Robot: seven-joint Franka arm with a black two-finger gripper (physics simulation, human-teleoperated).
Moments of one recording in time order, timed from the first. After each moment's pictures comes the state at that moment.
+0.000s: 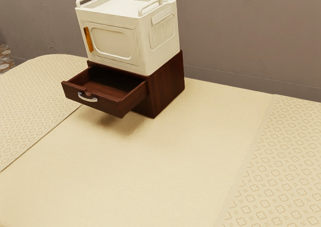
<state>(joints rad) 0.13 0.00 0.42 -1.10 0.04 1.44 0.06</state>
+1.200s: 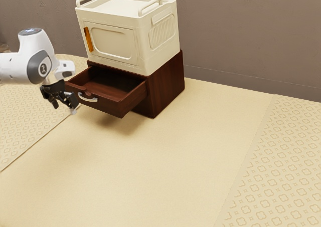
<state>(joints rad) 0.12 0.13 0.23 -2.00 0.01 2.25 0.32</state>
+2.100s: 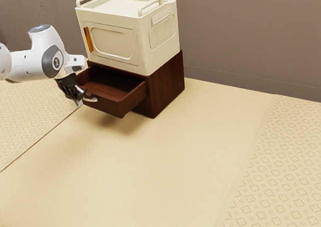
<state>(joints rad) 0.12 0.30 0.22 -1.81 -0.15 2.27 0.51</state>
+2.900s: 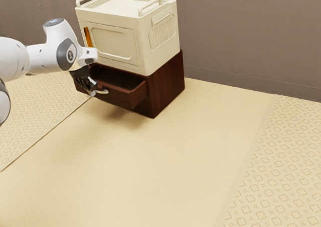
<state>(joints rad) 0.13 0.46 0.19 -1.58 -0.19 2.24 0.54</state>
